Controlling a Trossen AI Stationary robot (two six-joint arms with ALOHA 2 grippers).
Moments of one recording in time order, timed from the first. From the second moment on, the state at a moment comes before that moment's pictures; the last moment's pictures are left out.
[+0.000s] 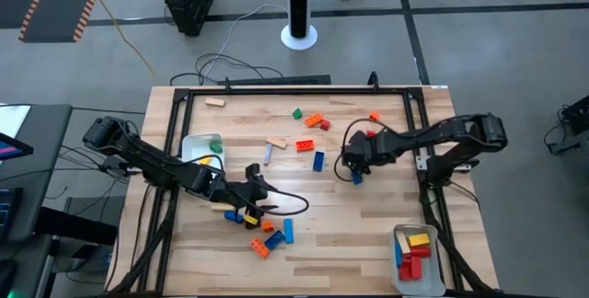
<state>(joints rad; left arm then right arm) -0.37 1.39 0.84 -0.07 -0.38 -0.26 -0.06 1.49 0.82 -0.90 0.51 0.71</state>
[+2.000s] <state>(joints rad) -0.25 1.39 0.68 0.33 -0.58 0.04 0.09 1.49 0.87 0.03 0.28 0.15</state>
